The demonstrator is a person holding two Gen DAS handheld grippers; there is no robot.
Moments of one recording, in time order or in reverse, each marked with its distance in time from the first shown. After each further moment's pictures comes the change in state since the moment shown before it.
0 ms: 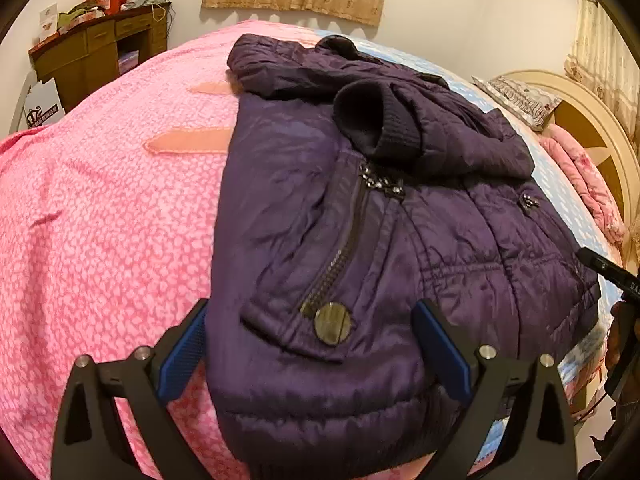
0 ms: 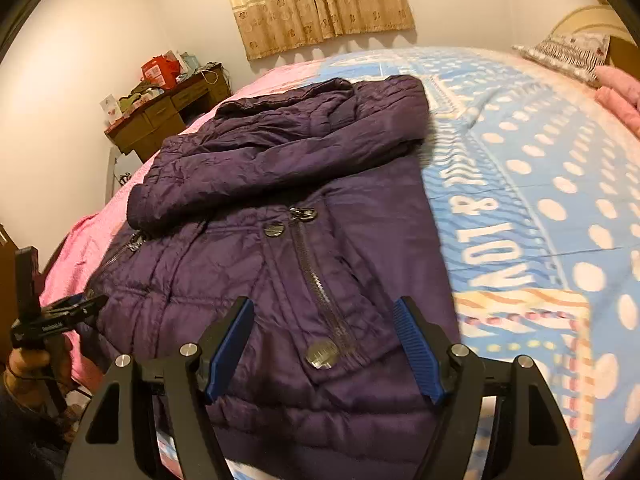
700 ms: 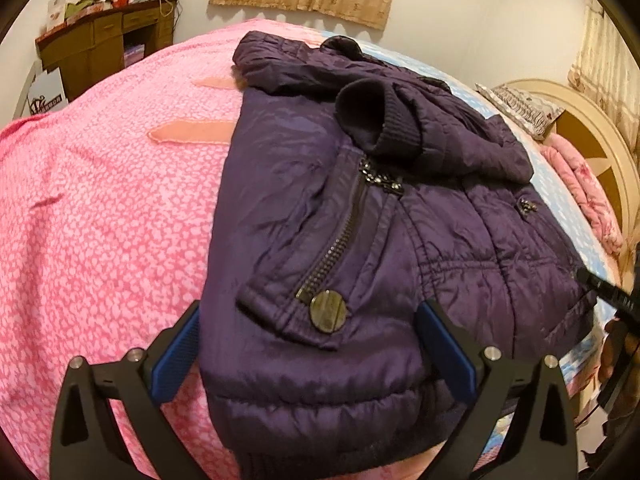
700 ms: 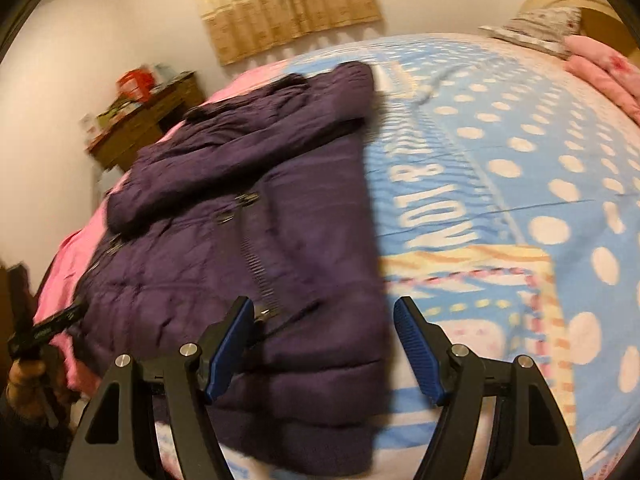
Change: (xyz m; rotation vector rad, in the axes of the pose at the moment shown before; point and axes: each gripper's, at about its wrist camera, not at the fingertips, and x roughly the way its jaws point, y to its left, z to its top) left arm -0.003 -0.001 -0.003 -0.043 0.000 -0.014; right arm -0.009 -0.033 -0.017 0.073 0.020 -0.016
